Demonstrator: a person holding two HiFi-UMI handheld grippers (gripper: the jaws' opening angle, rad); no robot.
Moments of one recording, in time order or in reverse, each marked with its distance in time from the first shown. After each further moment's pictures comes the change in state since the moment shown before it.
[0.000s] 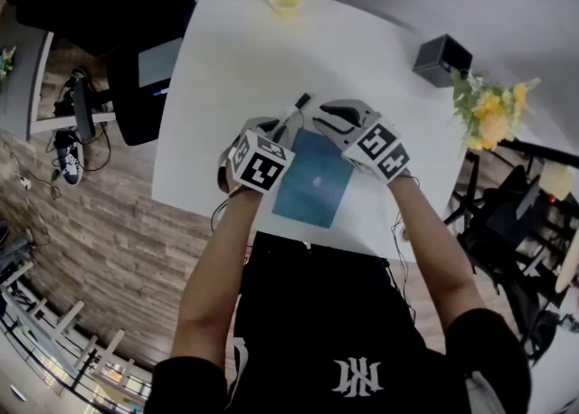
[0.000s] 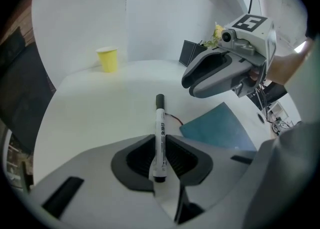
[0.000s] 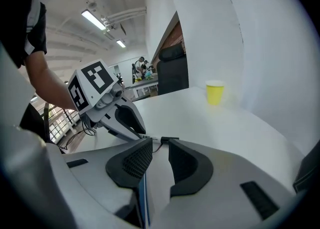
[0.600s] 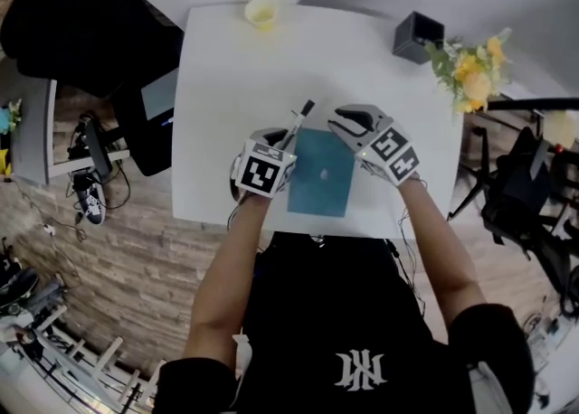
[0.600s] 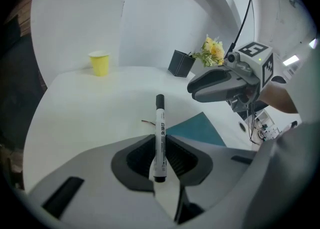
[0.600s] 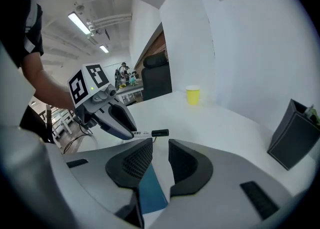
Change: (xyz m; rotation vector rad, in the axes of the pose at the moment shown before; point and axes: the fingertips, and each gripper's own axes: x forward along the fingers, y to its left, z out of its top) left arm -0.030 -0.027 0.014 -0.013 -0.042 -0.125; right arm -0.052 0.004 -0.011 0.112 -0.066 -0.189
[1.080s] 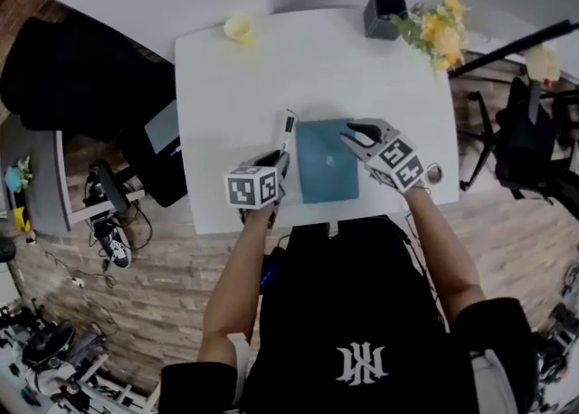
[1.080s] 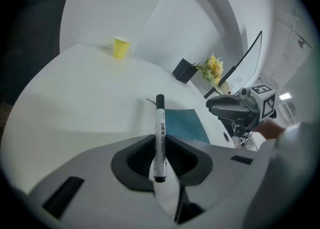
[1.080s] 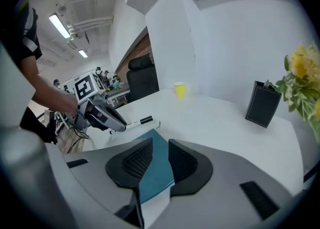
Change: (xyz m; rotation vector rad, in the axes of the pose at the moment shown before) left arm -0.028 -0.001 -0.054 -0.248 -0.059 -0.141; right arm -0.045 0.039 -0.045 0.152 -0.009 -0.181
